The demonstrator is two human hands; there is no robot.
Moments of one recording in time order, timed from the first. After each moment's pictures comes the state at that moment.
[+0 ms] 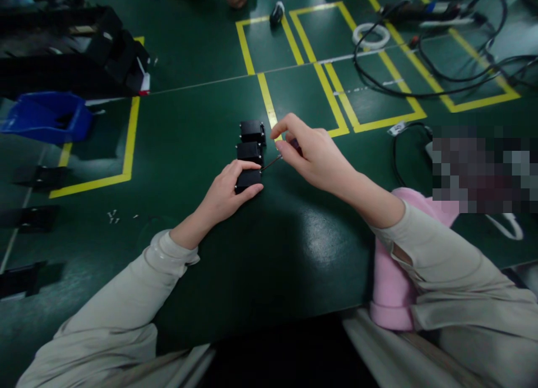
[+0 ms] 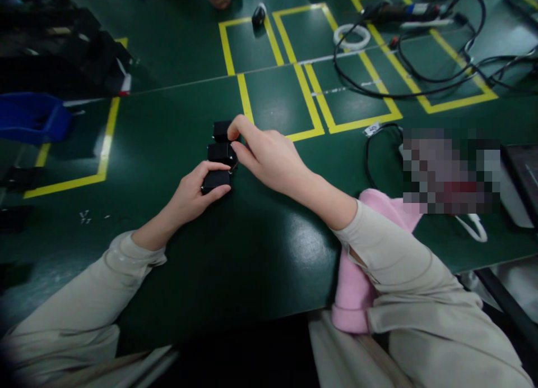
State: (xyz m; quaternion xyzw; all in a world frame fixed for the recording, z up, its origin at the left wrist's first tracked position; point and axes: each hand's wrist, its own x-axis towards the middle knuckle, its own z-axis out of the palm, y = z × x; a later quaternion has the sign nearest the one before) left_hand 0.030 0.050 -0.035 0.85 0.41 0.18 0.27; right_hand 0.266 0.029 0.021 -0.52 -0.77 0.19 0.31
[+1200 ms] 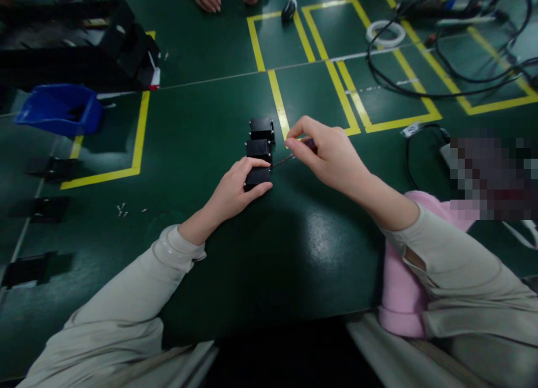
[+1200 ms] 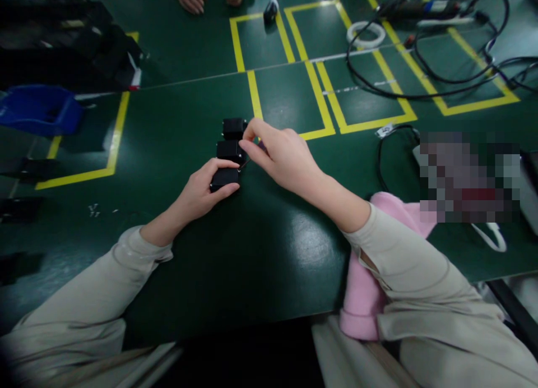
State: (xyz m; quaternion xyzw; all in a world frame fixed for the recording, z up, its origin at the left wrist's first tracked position) left_hand 0.029 0.050 -0.037 0.85 0.40 0.19 0.27; right_hand 0.268 0.033 0.009 -0.50 -0.78 0.17 0.34
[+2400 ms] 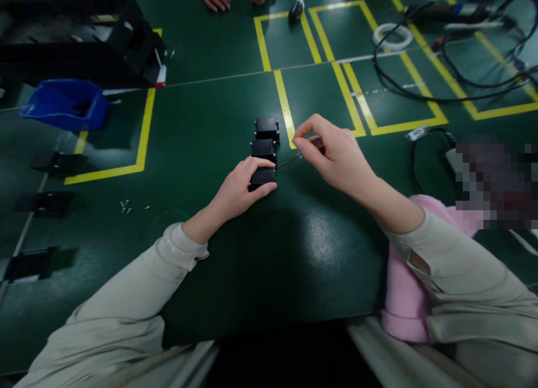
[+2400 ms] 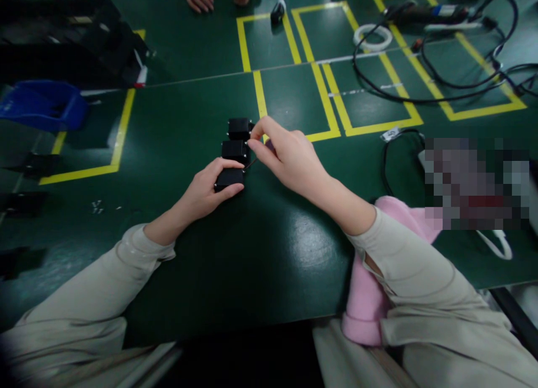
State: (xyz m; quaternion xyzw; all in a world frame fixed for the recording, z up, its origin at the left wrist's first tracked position) left_hand 0.028 0.049 -0.038 0.86 0.39 0.19 0.27; right_hand 0.268 0.034 0.007 -0.50 -0.77 0.17 0.37
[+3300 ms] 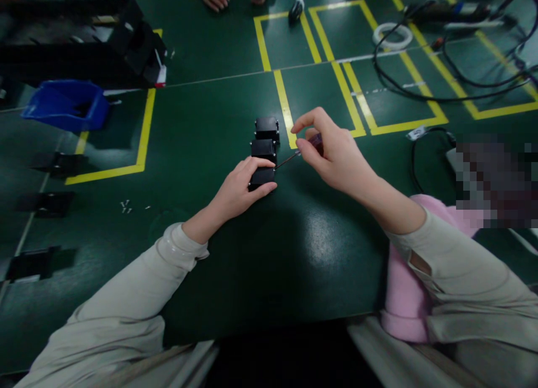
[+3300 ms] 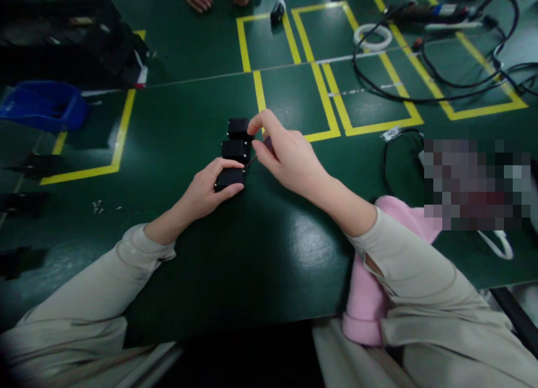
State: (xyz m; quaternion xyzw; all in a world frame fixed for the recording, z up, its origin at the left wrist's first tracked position) left_hand 0.027 0.050 -0.039 0.86 0.39 0.19 0.27; right_hand 0.268 0.032 0.009 -0.49 -0.77 0.18 0.36
